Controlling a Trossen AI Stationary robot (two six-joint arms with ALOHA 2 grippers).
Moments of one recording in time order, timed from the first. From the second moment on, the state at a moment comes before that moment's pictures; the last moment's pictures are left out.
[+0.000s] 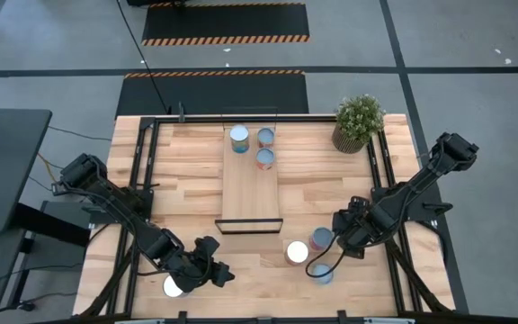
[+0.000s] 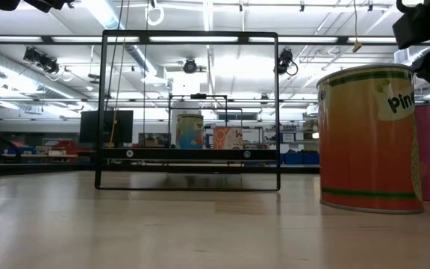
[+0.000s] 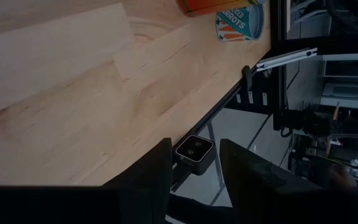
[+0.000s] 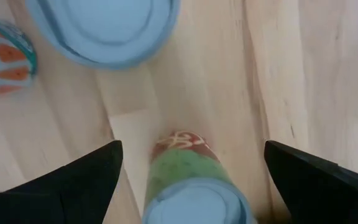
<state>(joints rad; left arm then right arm) -0.74 1.56 0.98 -0.11 -0.40 -1.81 0.65 1.35 0.89 -1.09 0.15 0.89</state>
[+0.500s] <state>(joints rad) -0.74 1.56 0.98 -0.11 -0.40 -1.79 0.65 1.35 0.89 -1.17 0.03 0.87</state>
